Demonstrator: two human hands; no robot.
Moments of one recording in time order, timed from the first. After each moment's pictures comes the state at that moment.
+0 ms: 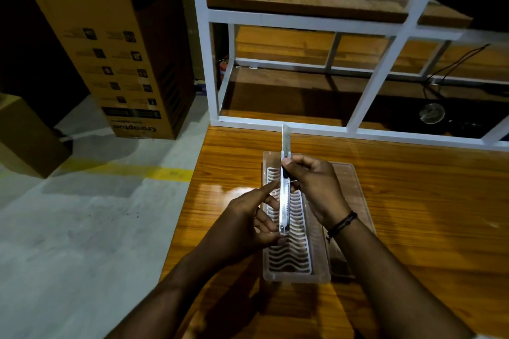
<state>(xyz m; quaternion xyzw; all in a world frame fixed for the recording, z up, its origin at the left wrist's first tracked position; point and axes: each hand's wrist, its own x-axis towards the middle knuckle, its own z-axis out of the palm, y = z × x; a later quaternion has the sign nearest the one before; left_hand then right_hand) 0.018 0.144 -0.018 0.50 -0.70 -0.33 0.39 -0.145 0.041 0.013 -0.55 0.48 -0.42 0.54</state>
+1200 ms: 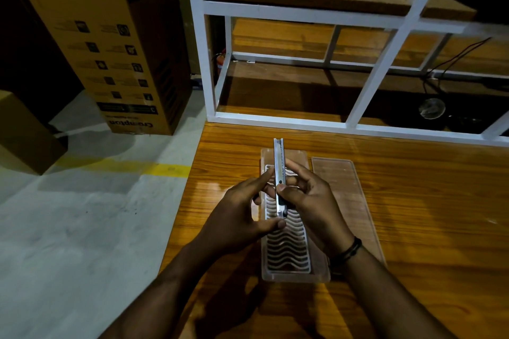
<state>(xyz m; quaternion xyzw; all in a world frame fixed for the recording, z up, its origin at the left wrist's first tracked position) 0.024 0.126 -0.022 0.54 -0.73 -0.23 0.36 -0.152 0.082 0.012 -0.55 0.45 -0.39 0.58</state>
